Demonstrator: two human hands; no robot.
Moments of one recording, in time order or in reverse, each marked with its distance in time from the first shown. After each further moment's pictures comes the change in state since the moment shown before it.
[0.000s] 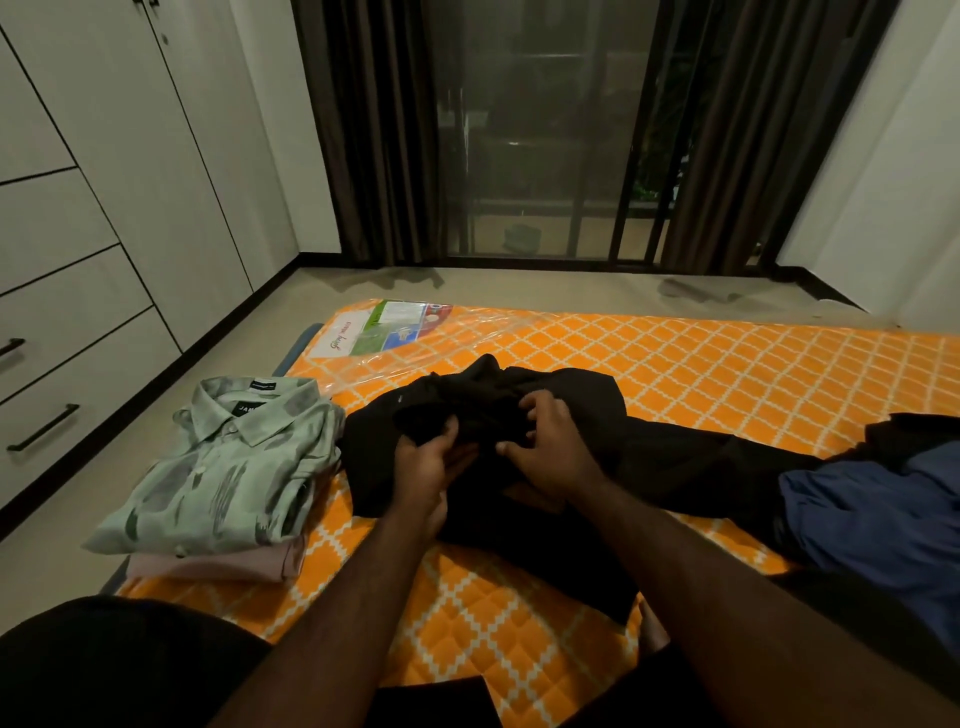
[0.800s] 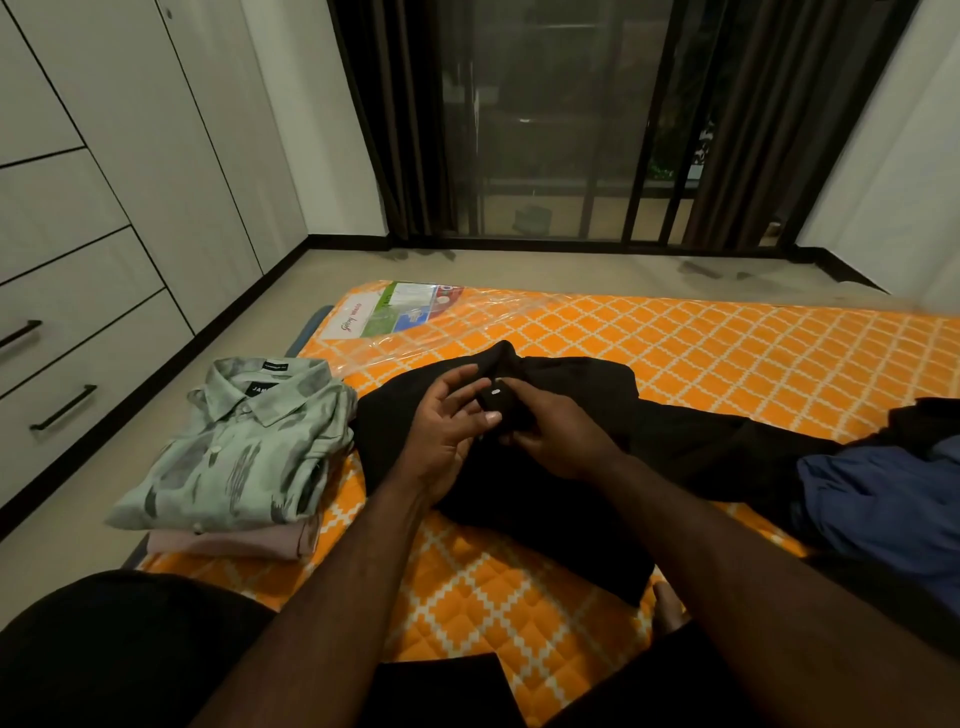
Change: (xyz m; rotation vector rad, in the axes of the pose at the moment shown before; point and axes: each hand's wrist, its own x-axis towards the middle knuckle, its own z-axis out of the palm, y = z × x) left_hand -0.002 0.024 -0.007 0.081 -0.395 0.028; right_hand 0.004 -0.009 -0.008 -0.222 -0.187 -0.257
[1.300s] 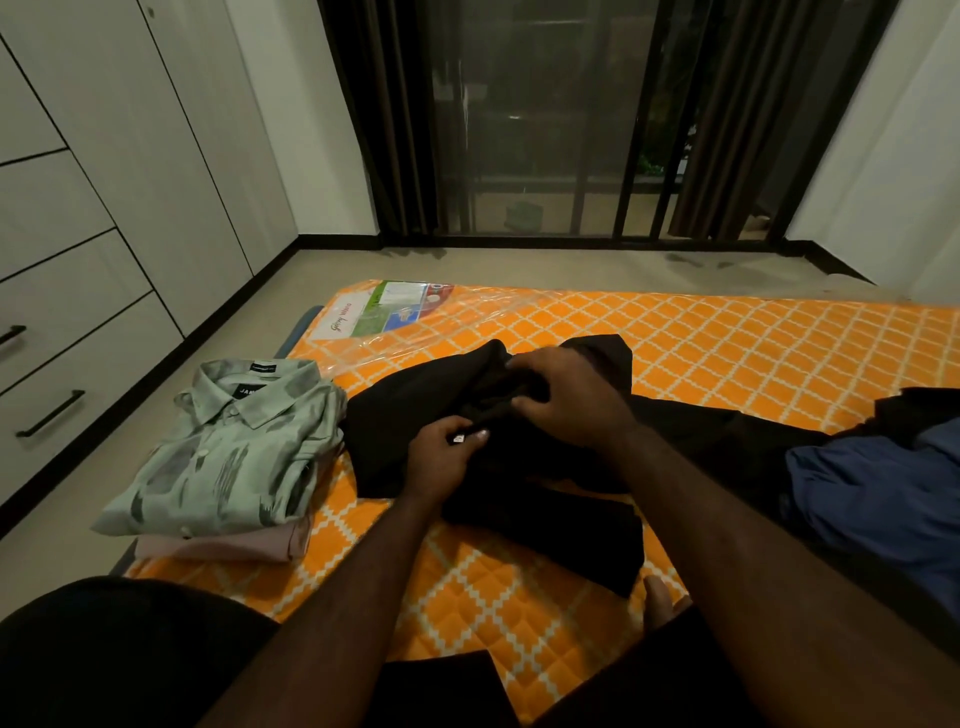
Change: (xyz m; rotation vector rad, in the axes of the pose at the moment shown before) left_hand 0.006 -0.041 -0.015 0.905 0.215 0.044; right_hand 0.004 0.000 -0.037 -0.108 0.146 -0.047
